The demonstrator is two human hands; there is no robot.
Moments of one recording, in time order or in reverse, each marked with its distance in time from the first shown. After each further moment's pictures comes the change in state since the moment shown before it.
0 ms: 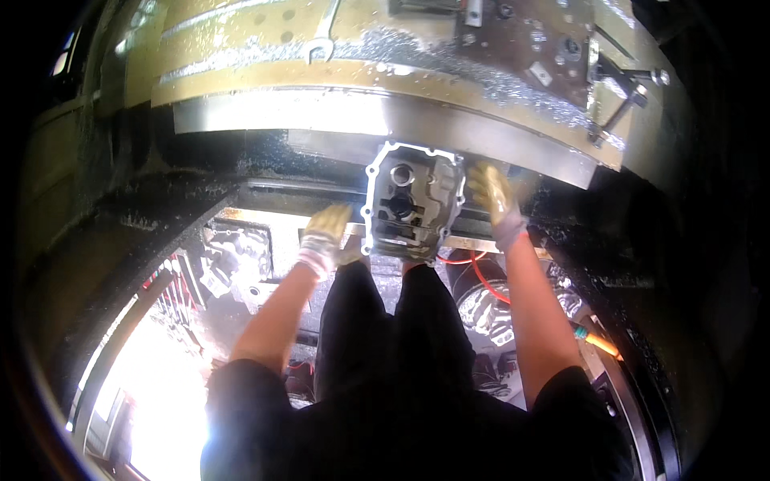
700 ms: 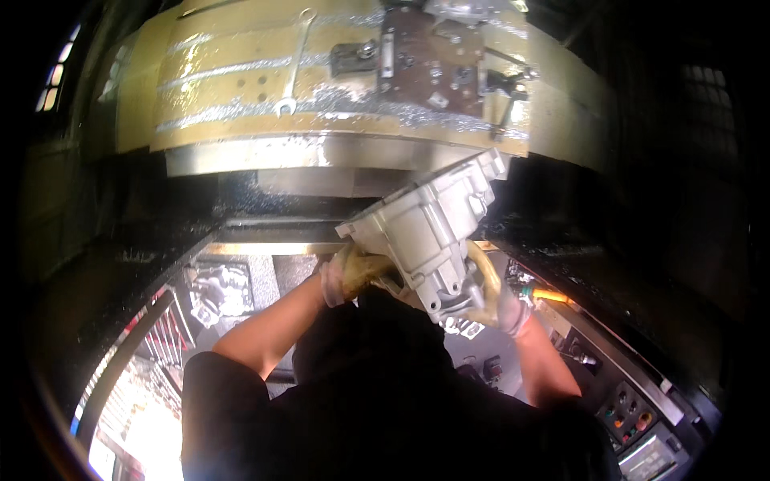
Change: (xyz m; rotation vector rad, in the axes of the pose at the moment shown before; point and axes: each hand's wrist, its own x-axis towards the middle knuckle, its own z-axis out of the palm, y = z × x) left_hand -0.063 0.150 -0.164 -0.992 -0.340 0.314; right_hand -0.283 -0.165 -0.016 -0.648 -0.234 -0.513
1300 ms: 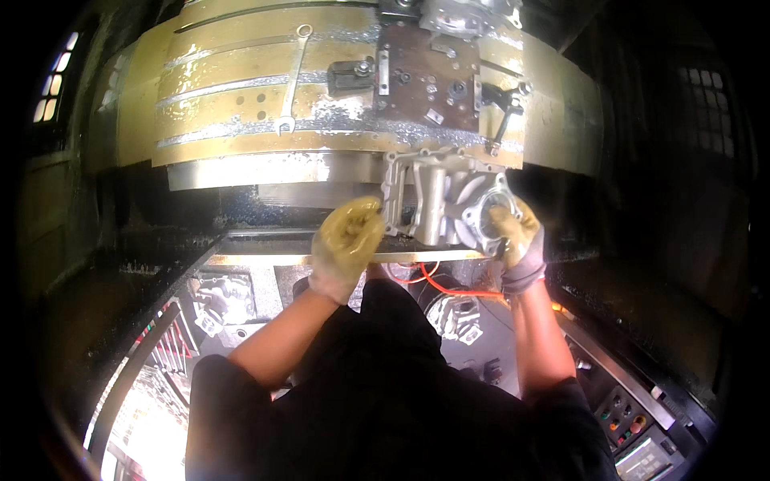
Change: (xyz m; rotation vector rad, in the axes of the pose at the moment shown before) left_hand 0.016 0.041 -0.005 -0.129 0.744 0.260; right_hand 0.096 -0.018 -0.042 0.495 0.590 0.347
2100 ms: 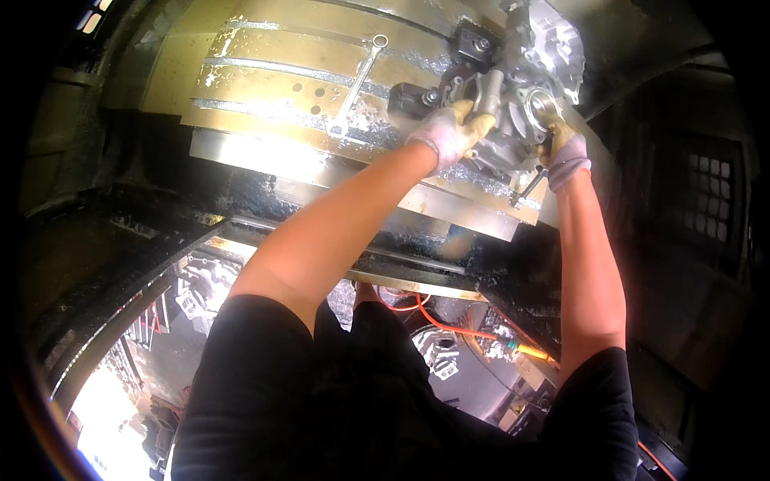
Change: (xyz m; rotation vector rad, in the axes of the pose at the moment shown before) left_hand 0.236 0.022 0.042 -0.114 -0.223 0.215; right_hand 0.207 -0.136 0.101 -0.277 0.119 0.030
